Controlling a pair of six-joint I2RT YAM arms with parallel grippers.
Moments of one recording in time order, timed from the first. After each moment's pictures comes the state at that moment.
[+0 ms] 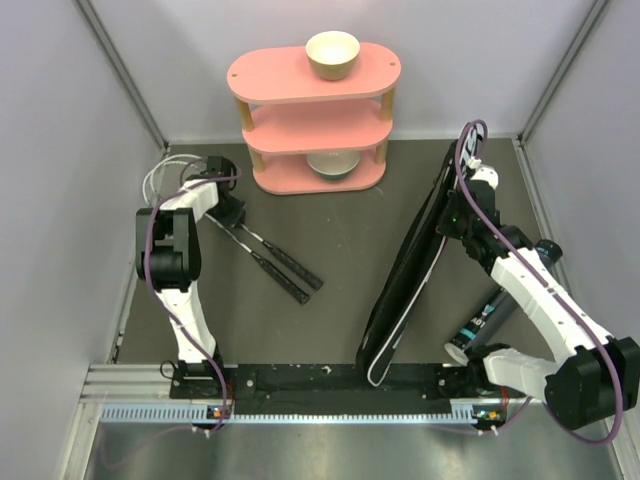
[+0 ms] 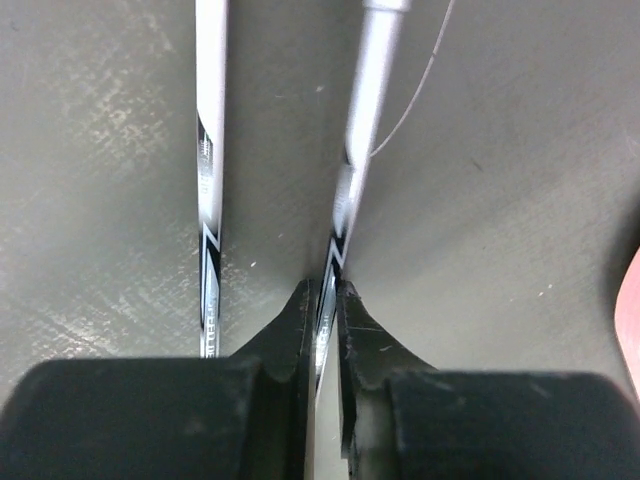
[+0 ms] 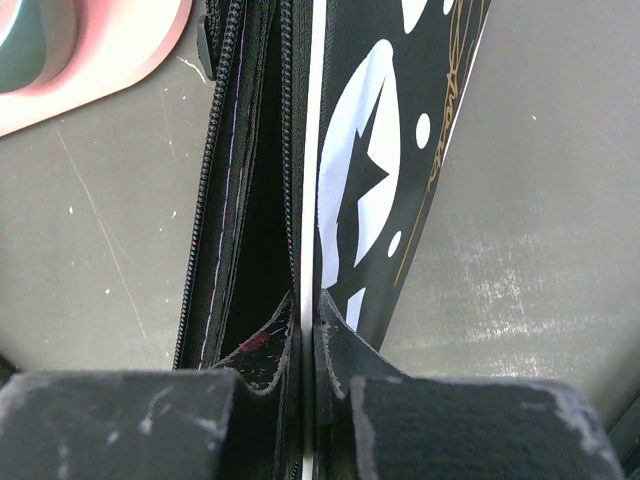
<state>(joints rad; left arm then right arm) -0.01 2.01 1.44 -0.63 -0.12 -1.07 0.30 1.12 0.93 -0.43 0.26 0.46</state>
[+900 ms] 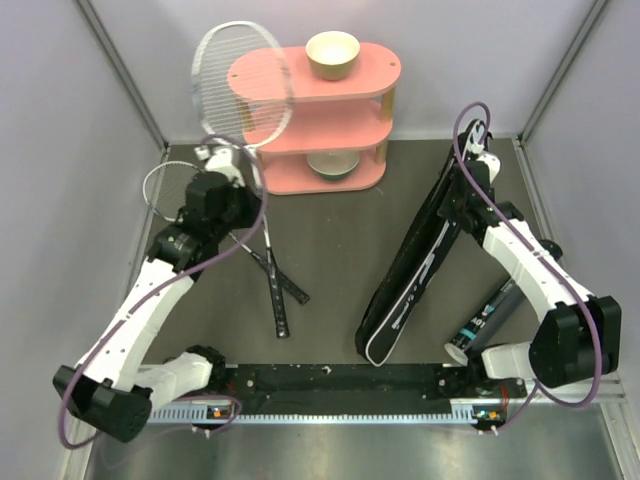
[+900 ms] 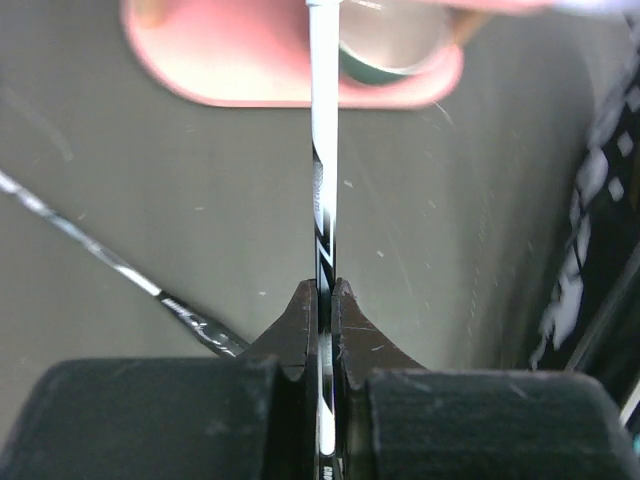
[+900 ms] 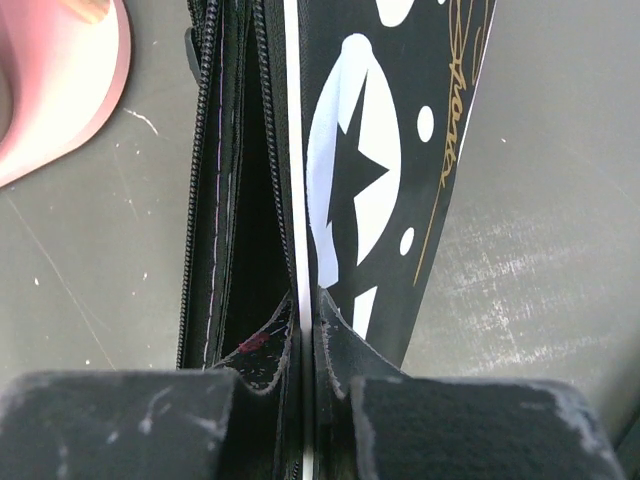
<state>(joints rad) -0.30 1.07 1.12 -0.49 -0.04 -0.48 0.24 1.31 1.05 -0.43 0.29 0.49</state>
